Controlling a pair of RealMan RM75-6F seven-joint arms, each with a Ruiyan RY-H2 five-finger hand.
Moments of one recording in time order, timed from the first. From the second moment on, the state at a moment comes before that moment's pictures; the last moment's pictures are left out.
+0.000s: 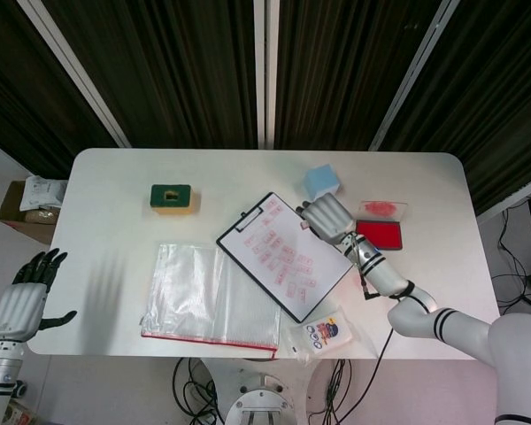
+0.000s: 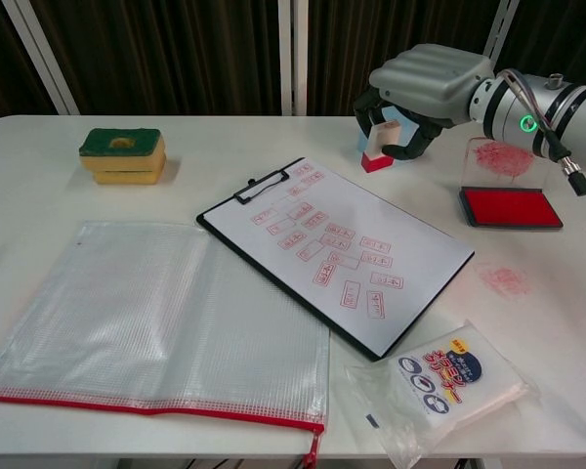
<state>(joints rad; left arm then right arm) -0.09 -1.21 0.01 -1.49 1.48 1.41 0.00 0.89 -1.64 0.17 -1.06 -1.47 0.87 -0.20</state>
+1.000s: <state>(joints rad) -0.09 -1.17 -0.01 -1.46 1.45 1.39 -0.06 1.15 -2.00 -0.02 -0.36 -1.68 0.77 0.42</state>
